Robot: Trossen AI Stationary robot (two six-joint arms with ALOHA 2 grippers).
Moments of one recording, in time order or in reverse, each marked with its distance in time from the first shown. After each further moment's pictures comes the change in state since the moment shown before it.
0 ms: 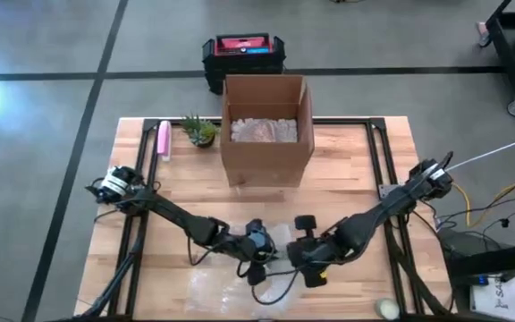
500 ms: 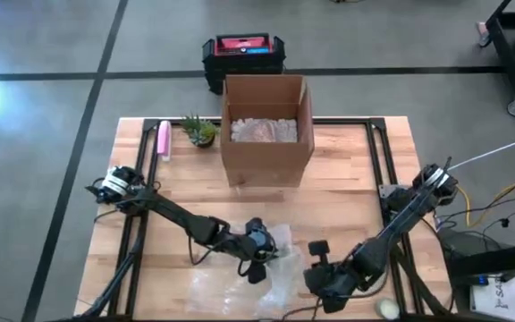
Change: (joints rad) left arm 0.000 0.002 -0.001 -0.005 0.002 -0.001; right arm 0.185 0.006 -0.208 0.314 0.049 0.092
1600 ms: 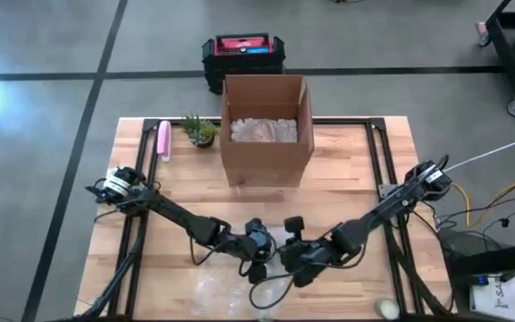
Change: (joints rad) left arm 0.001 0.002 -0.002 0.009 -0.004 -0.011; right arm -0.217 0.020 0.034 0.087 0.121 -0.301
